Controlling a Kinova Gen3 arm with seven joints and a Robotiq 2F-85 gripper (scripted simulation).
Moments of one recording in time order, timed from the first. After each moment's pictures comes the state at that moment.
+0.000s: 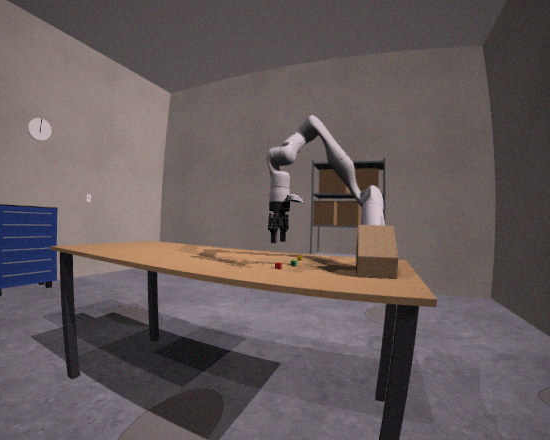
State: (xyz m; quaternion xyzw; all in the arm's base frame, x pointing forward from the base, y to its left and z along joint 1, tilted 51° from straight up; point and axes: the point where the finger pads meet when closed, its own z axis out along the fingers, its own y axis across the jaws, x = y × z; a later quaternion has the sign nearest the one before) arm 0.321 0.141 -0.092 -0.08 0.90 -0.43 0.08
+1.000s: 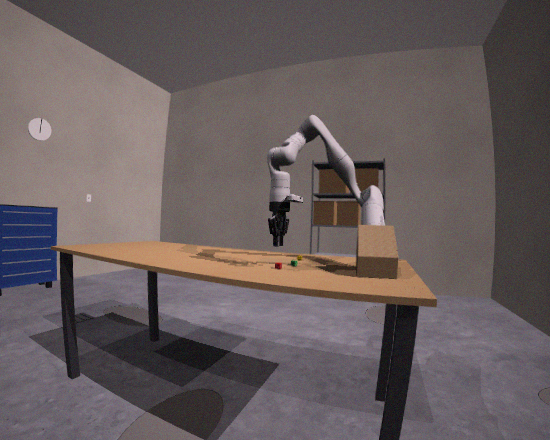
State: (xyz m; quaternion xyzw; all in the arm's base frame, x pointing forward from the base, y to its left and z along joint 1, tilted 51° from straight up) arm 0.322 0.140 -0.092 -0.05 0.90 -0.43 0.10
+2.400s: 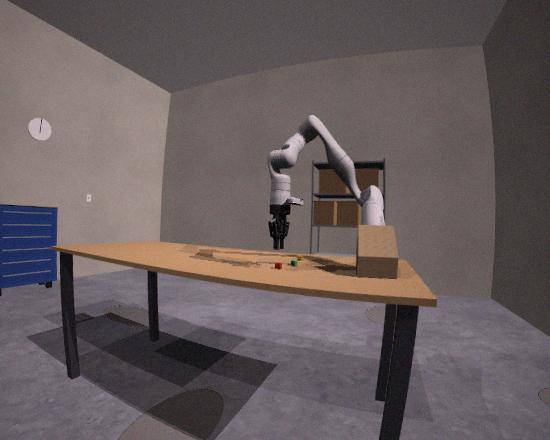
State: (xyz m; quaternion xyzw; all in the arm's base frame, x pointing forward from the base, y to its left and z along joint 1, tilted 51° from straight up) arm 0.321 0.133 -0.102 -0.05 0.90 -0.42 0.09
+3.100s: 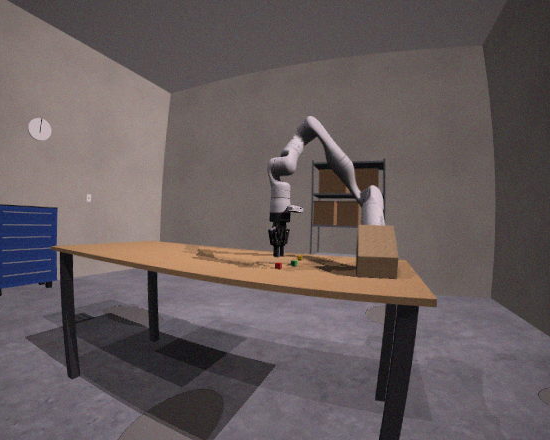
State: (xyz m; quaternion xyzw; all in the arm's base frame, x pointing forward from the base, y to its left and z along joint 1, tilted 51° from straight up) arm 0.326 0.112 -0.119 -0.04 0.90 -0.42 0.09
